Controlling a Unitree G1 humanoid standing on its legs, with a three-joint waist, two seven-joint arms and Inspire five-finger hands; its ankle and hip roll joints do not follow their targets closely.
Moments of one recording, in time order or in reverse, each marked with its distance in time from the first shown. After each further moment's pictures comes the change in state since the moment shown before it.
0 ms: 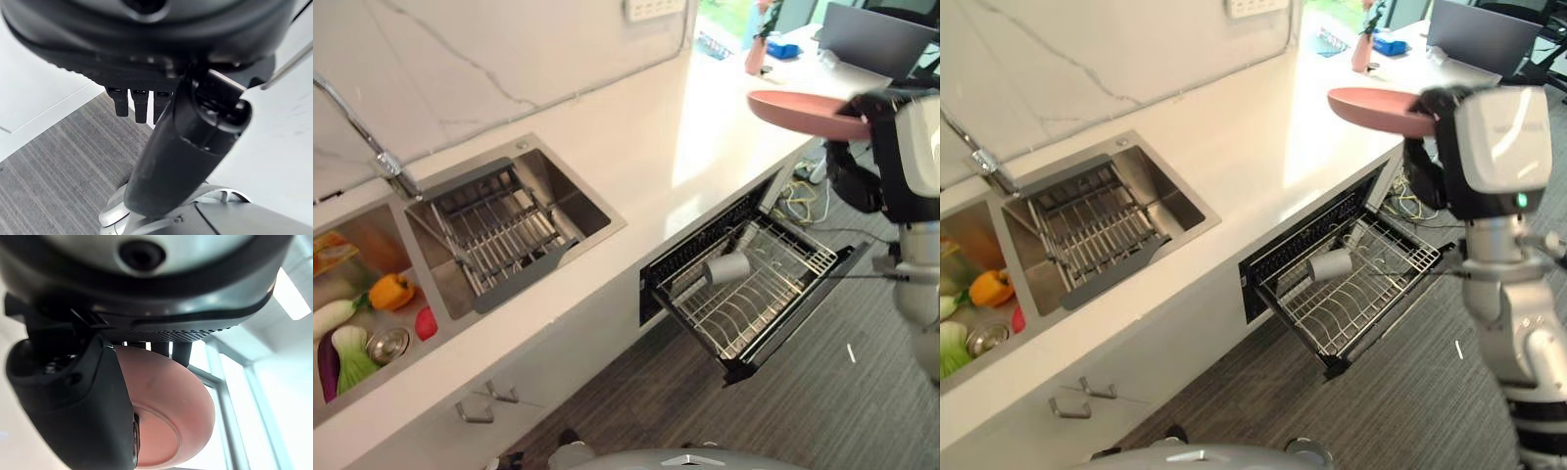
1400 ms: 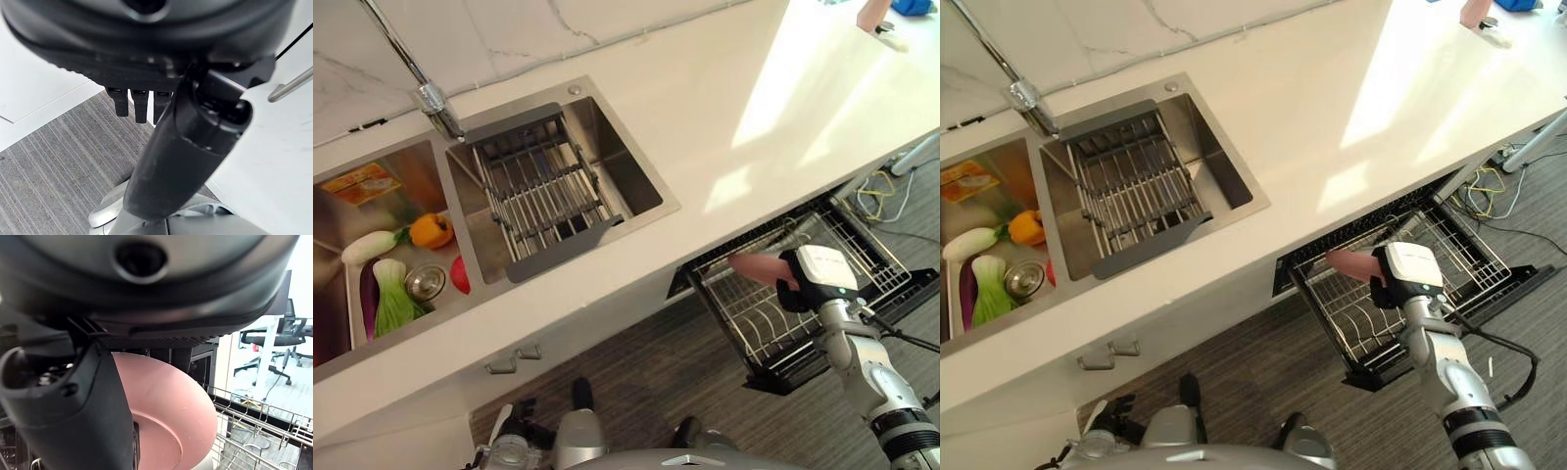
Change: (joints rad) left arm -0.112 0.043 -0.069 -0.077 -0.002 0.001 -0.025; right arm -0.040 0.116 0.315 0.540 -0.060 0.061 0.160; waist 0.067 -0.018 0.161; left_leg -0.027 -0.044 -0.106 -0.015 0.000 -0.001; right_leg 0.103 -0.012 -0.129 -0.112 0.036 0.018
